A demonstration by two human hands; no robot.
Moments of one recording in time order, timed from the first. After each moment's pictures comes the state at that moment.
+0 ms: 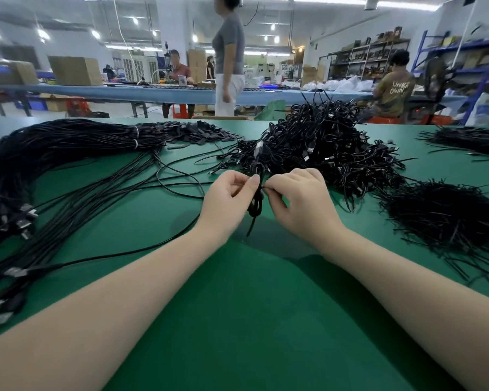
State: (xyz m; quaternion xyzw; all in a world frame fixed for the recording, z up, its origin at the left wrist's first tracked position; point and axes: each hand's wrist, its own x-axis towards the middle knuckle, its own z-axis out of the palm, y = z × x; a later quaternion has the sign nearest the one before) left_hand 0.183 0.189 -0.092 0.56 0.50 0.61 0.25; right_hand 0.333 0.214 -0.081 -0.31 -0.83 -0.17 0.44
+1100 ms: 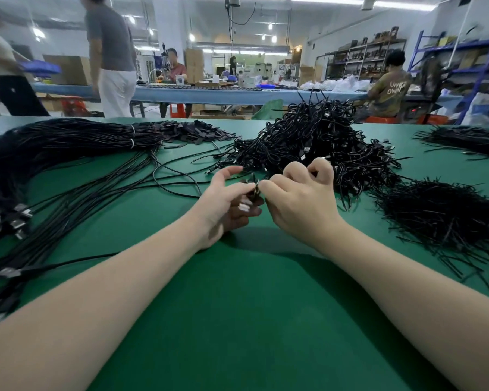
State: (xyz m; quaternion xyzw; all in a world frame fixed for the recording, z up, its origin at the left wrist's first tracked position) left_hand 0.178 0.187 -0.083 0.45 0.43 0.57 0.54; right_hand 0.335 0.216 -0.079 -0.30 -0.75 -0.45 0.39
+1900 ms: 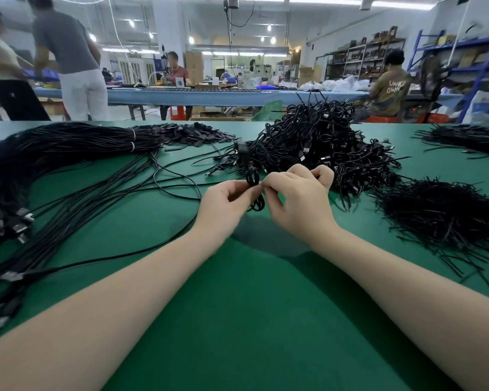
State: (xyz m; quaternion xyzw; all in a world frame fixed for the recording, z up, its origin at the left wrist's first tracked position) left_hand 0.186 0.189 -0.095 0.56 0.49 0.60 0.29; right_hand 0.329 0.218 -0.085 -0.37 -0.78 -0.23 0.46
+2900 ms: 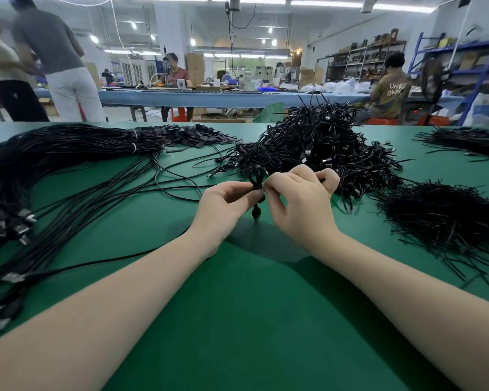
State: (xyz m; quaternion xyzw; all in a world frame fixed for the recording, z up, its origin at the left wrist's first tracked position) left_hand 0.180 0.192 -0.098 0.54 0.45 0.62 0.35; right_hand 0.327 0.214 -0.084 -0.36 -0.76 -0.24 0.48
